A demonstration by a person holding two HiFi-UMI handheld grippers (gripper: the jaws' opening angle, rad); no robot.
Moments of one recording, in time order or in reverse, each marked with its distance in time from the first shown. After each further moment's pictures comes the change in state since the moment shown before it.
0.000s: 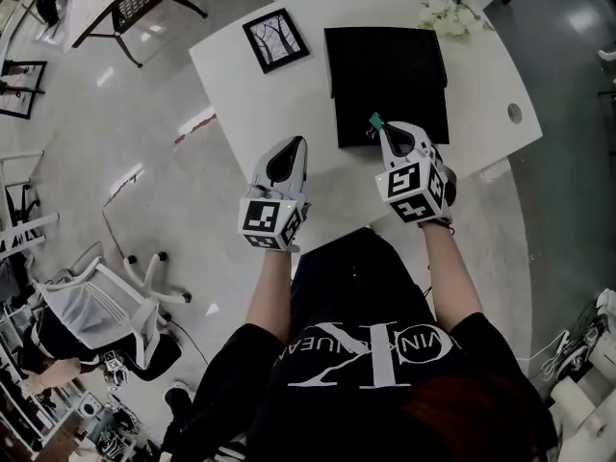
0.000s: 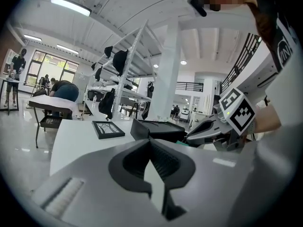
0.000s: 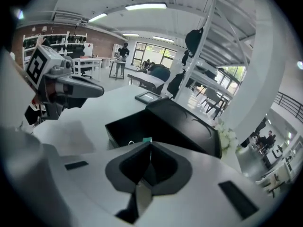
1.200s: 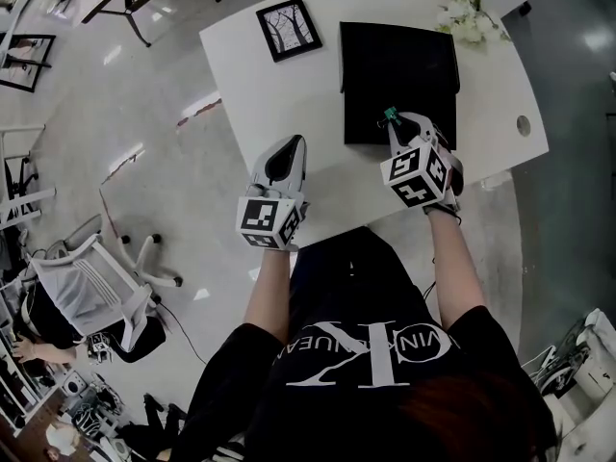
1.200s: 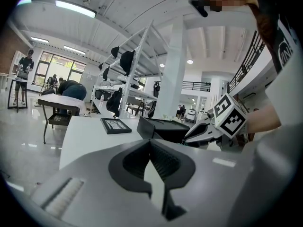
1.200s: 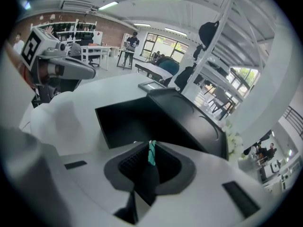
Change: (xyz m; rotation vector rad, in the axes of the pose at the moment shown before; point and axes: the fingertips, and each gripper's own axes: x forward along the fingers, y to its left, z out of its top) left arm -0.013 0.008 -0.010 -0.043 0.002 0.081; right arm 0.032 -0.006 -0.018 -0.124 0.088 0.047
